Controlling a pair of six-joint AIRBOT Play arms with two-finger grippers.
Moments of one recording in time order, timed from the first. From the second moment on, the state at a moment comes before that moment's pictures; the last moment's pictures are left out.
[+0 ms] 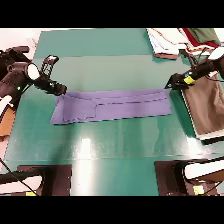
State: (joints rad) left arm -0.15 -1.39 1.26 1.50 -1.06 -1.49; right arm -0.25 -1.61 1.49 -1.11 1.47 1.26
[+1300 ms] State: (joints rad) left arm -0.56 -1.78 1.48 1.07 -0.78 -1.54; right arm -0.11 -1.38 1.51 -0.66 1.32 1.16
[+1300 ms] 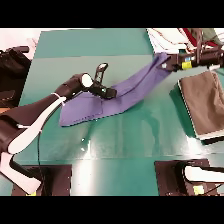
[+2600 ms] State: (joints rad) left arm -0.02 -1.24 1.63 1.34 -0.99 -1.54; right arm 0.72 -1.74 1.81 -0.56 0.82 1.17
